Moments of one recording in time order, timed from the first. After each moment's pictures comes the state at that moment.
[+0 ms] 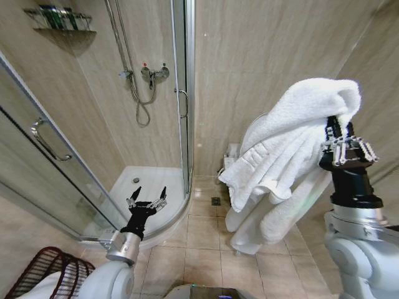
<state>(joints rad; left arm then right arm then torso) 1.78 -1.61 -0.61 -2.48 -0.15 0.25 0.12 -1.42 1.23 0.91 2.50 0.51 0.17 -0.09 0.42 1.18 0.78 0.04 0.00</state>
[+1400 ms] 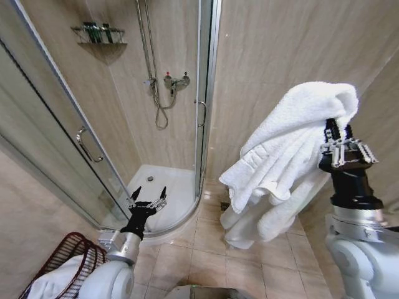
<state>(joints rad) 1.78 -1.61 -0.61 -2.48 -0.15 0.25 0.12 -1.44 1.23 0.92 2.50 0.51 0.17 -0.09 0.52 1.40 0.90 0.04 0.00</state>
